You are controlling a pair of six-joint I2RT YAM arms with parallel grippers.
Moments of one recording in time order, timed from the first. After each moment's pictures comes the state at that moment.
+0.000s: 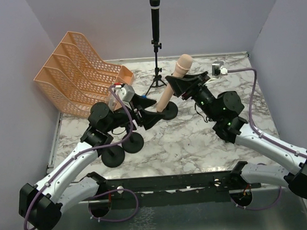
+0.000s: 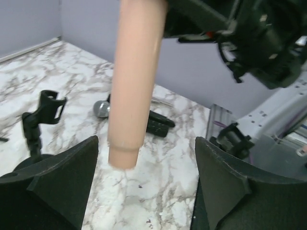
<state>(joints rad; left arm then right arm) -0.60 0.94 0.73 0.40 0.64 -0.40 0.79 1.11 0.89 0.63 0.05 0.50</state>
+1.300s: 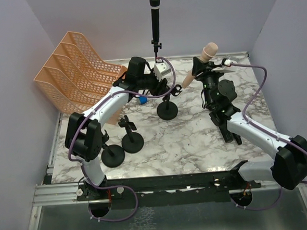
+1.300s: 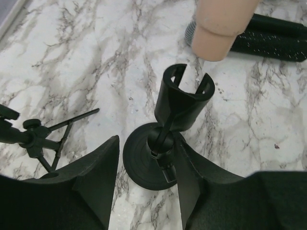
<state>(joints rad) -0.51 1.80 1.48 -0.18 0.64 0.32 0.56 1.26 0.88 0.73 0.55 0.25</state>
